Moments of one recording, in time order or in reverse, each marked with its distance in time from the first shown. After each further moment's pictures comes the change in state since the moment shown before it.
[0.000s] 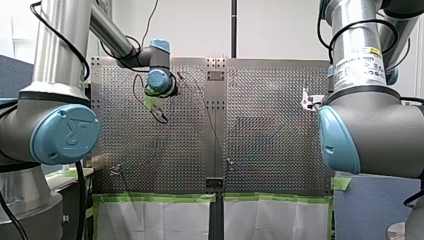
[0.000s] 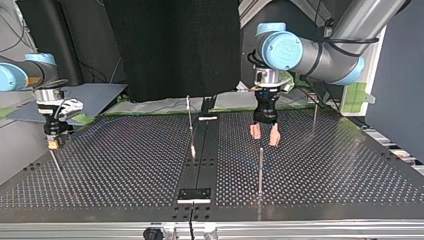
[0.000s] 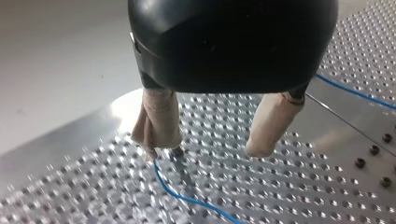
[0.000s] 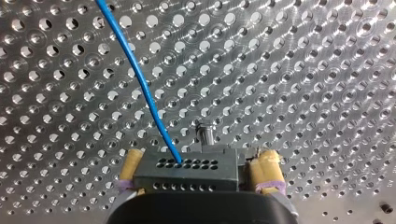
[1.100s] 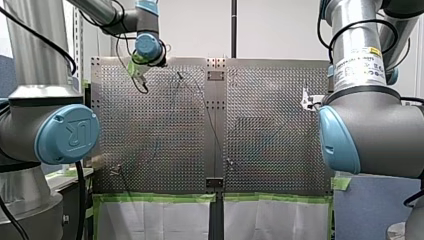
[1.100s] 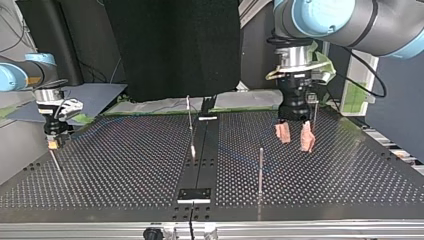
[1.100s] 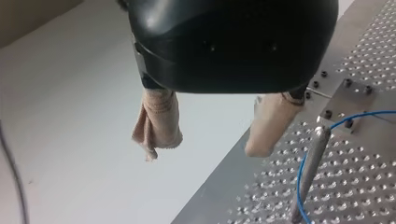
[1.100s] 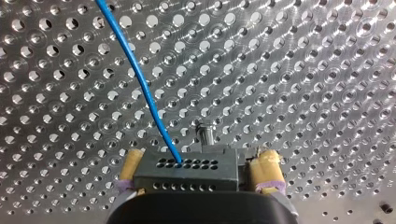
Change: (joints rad) left arm 0.012 0.232 0.058 -0.207 -0.065 0.277; right arm 0.000 0.000 0.000 0.000 0.000 0.000
